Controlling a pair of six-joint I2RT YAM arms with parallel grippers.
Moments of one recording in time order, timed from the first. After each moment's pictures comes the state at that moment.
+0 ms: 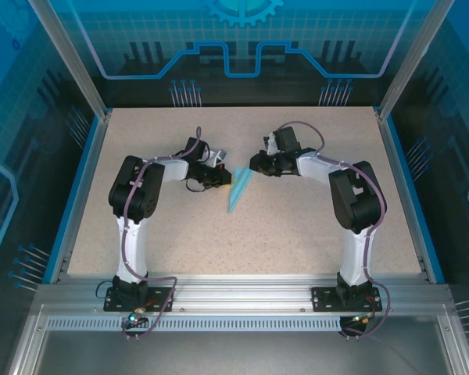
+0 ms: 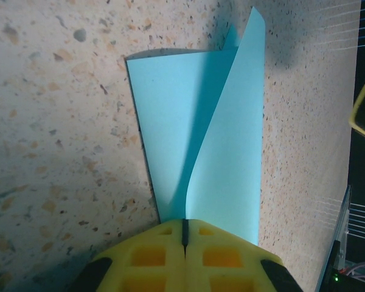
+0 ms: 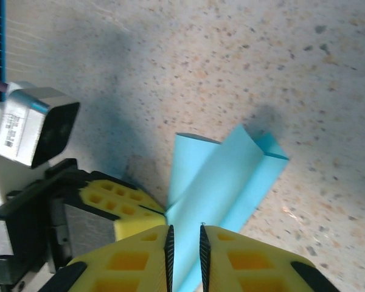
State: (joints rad) left arm -0.26 2.16 1.30 -0.17 0.79 -0.42; right arm 0.37 2.01 1.33 -0.19 -0.48 0.62
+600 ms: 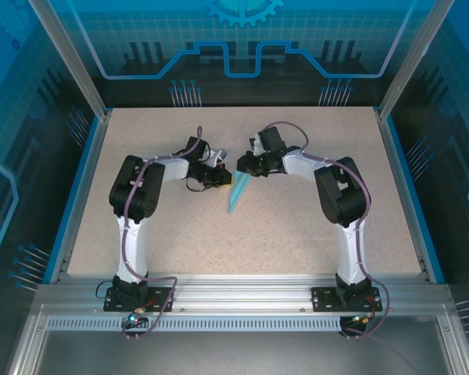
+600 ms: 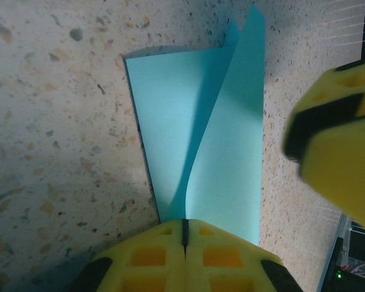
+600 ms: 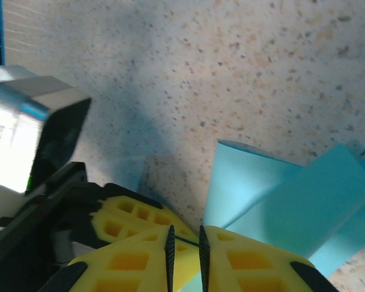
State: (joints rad) left arm -0.26 2.17 1.32 -0.21 0.78 -0.40; right arm 0.44 2.14 1.47 -0.23 -0.50 0.64
